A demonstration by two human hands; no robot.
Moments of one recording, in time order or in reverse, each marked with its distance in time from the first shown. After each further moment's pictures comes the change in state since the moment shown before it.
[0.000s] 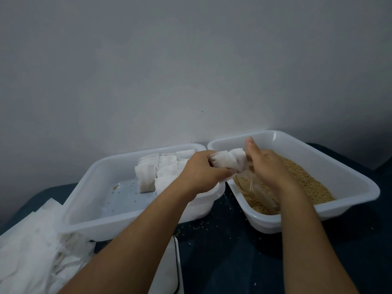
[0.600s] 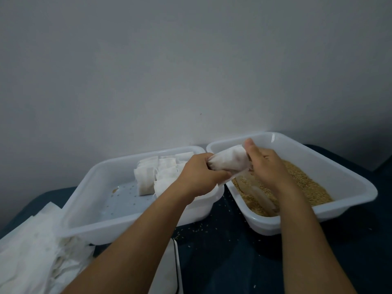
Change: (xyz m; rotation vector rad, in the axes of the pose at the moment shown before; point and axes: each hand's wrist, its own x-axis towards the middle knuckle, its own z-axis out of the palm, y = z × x) left_hand 0.000 -0.001 -0.002 0.041 0.012 -0.003; right_hand -0.001 0.001 -0.003 0.024 0.033 -0.140
